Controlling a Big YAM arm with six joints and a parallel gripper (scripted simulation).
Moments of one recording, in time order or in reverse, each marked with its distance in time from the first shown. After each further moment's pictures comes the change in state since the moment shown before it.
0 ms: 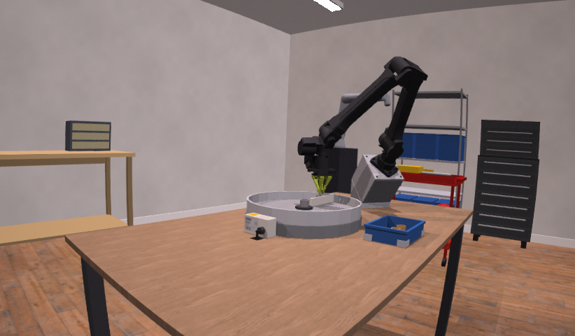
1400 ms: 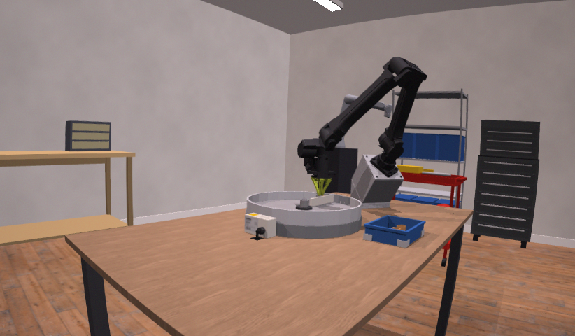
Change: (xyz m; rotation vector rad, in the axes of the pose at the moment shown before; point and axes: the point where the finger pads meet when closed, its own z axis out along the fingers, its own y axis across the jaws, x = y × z) arm 0.002 0.003 0.008 -0.005 0.000 -0.005
